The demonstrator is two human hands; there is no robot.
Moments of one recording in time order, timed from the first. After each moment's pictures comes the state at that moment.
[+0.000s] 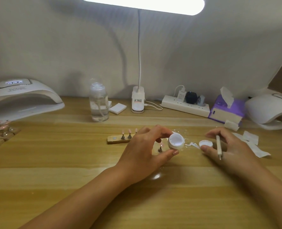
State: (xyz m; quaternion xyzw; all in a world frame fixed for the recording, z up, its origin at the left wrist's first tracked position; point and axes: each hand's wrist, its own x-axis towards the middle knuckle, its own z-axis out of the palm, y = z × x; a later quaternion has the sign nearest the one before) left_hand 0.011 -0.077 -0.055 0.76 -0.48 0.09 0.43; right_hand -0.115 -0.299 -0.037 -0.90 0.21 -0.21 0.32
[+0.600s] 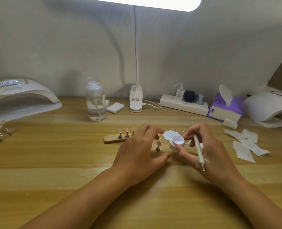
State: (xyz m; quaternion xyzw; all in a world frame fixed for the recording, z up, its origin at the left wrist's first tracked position) left_hand 0.010 -0.075 -0.057 0.84 -0.44 0.12 0.30; right_hand -0.097 -0.248 -0.046 -0.91 0.05 -0.29 0.29
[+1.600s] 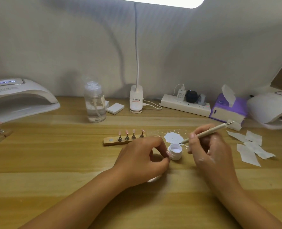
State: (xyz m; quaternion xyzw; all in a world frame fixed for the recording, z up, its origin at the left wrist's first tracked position) left_hand 0.018 -0.078 -0.063 0.80 -0.45 0.02 0.39; right_hand -0.089 -0.231 -0.049 -0.82 0.13 -0.40 0.40
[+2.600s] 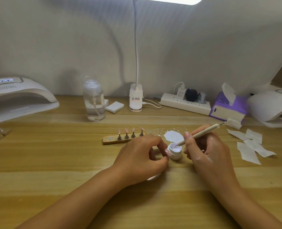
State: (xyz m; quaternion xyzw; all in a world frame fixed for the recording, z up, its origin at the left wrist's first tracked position) left_hand 0.015 -0.078 -0.059 0.80 -0.44 -0.04 0.41; right_hand -0.089 -0.227 -0.052 -0.83 0.15 -0.38 0.38
